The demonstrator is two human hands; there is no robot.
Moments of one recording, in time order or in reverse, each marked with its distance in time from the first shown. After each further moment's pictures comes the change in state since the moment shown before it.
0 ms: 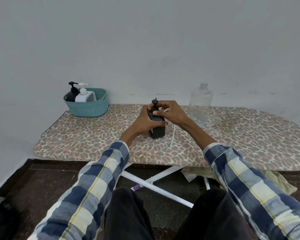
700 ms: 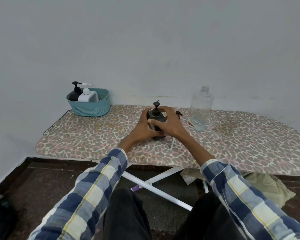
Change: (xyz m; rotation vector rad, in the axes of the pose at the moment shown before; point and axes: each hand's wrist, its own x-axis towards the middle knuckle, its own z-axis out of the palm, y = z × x) left_hand -0.028 -0.011 -0.001 0.066 0.005 0.045; right_hand -0.027 -0.004 0.033 -0.128 0.128 0.102
